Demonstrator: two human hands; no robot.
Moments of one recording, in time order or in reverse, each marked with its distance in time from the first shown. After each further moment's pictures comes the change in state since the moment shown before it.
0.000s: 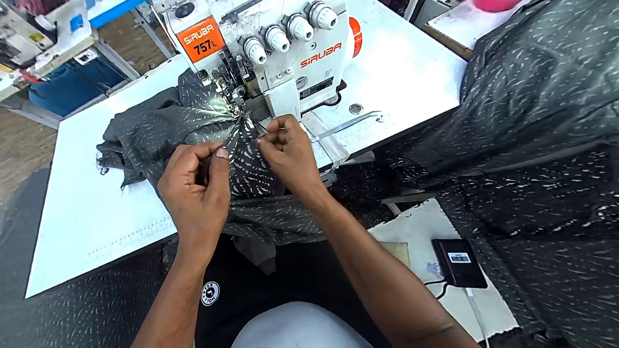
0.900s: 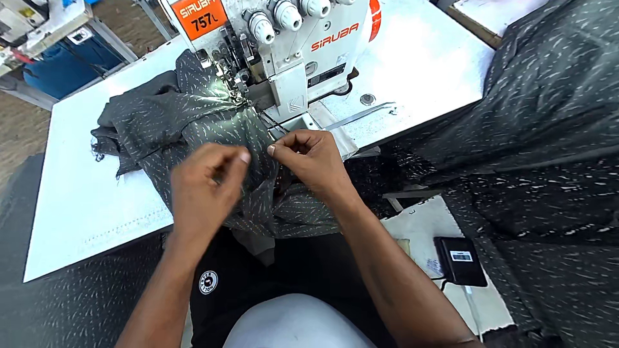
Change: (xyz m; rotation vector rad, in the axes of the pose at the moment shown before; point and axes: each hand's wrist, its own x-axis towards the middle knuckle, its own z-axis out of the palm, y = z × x) left_hand -0.005 -0.012 -0.008 0.157 -0.347 0.037; right_hand -0.017 0.003 -0.033 -0.023 -0.121 0.064
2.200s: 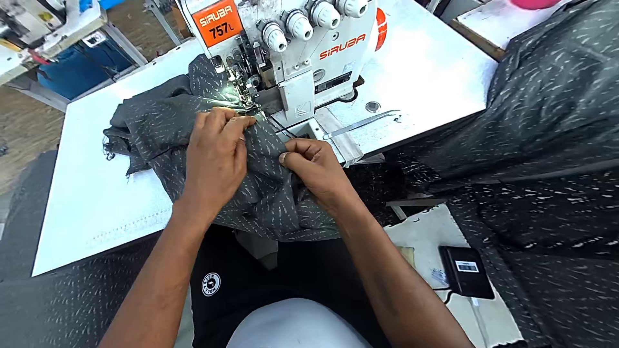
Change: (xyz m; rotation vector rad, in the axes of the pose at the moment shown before) left_hand 0.041 -0.014 0.003 0.323 -0.043 0.138; right_hand -0.004 -0.002 0.008 0.251 -0.092 0.077
